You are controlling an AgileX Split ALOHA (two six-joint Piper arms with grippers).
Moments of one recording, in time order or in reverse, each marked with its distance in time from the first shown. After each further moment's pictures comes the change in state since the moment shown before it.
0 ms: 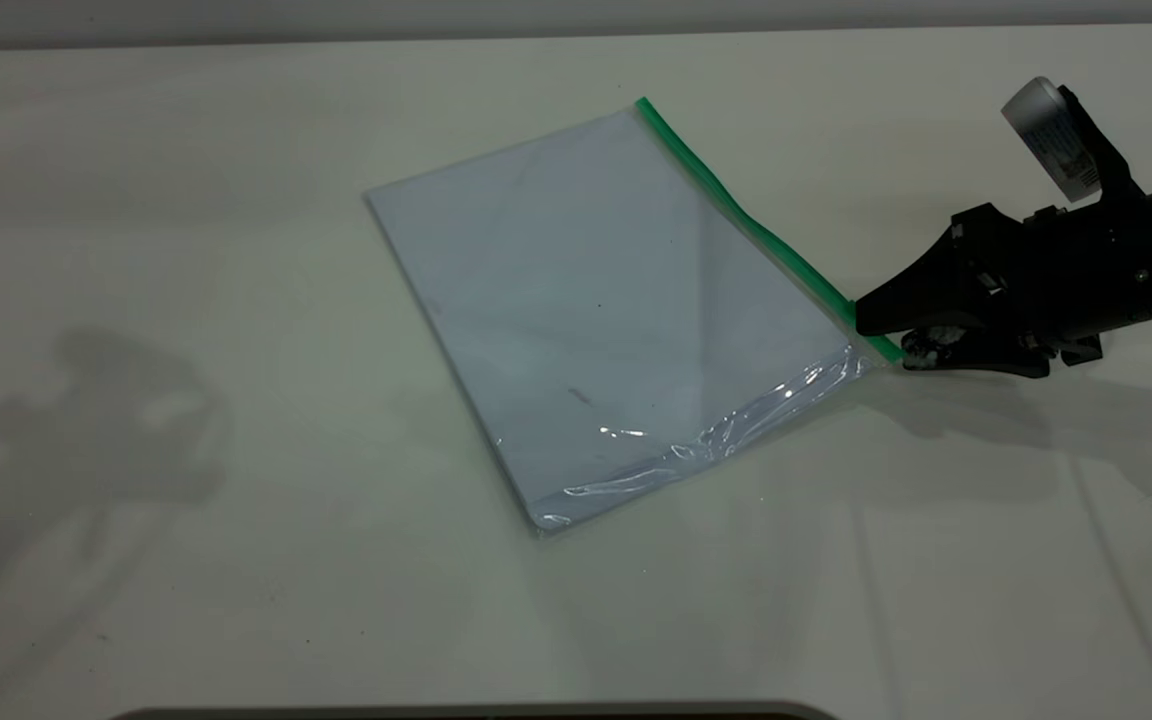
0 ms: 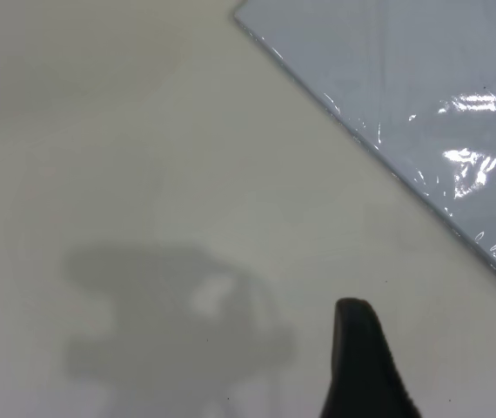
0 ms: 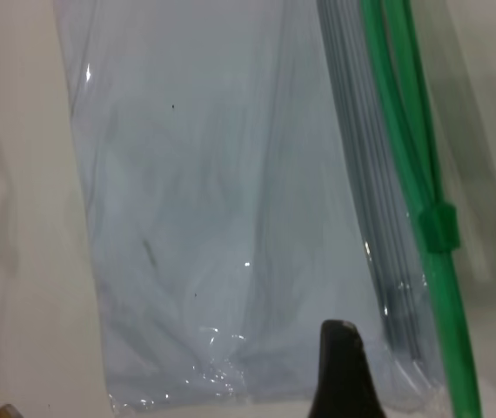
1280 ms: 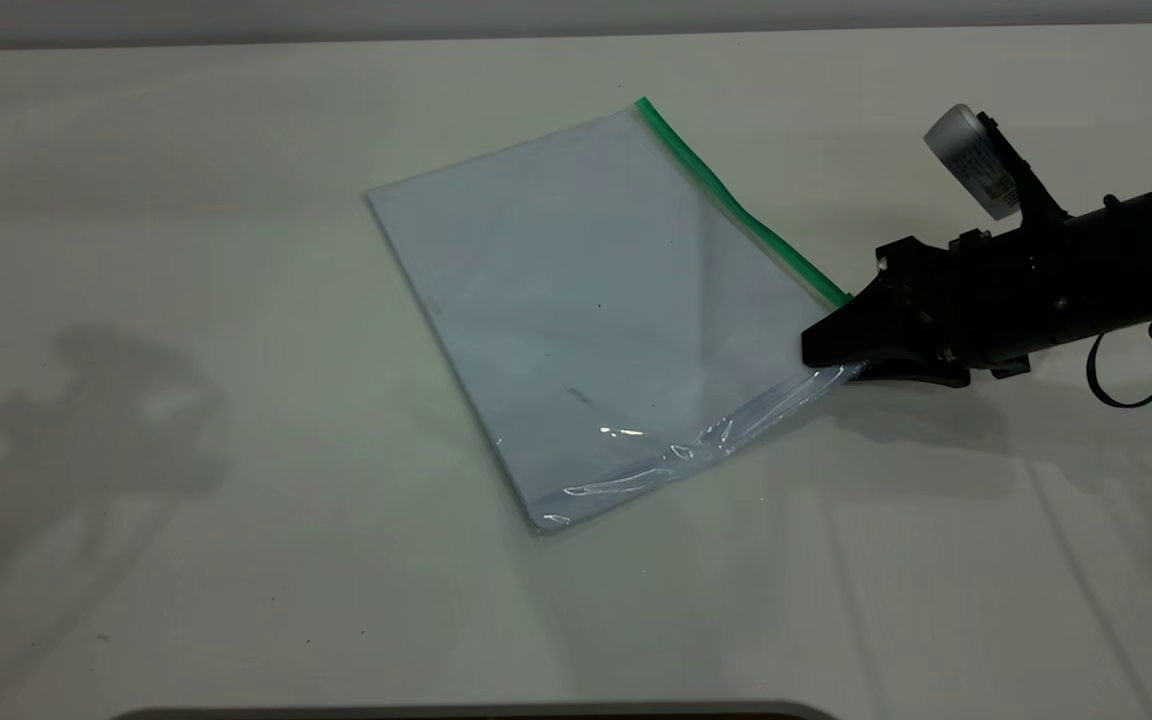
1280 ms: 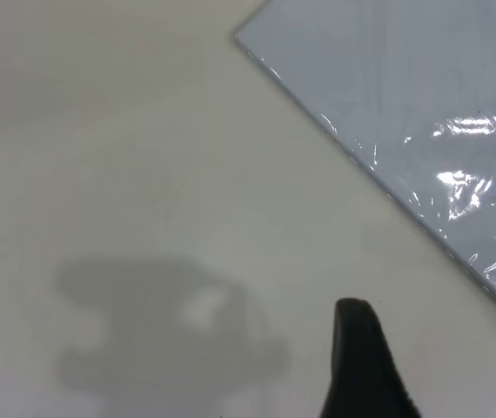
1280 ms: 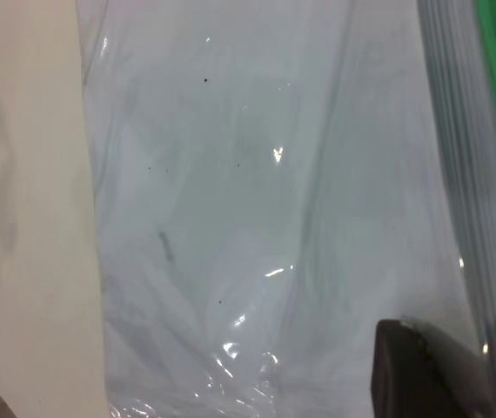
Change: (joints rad) left arm 0.000 0.001 0.000 -0.029 -0.023 0.003; right arm 0.103 0.057 -0.031 0.091 0.007 -0.082
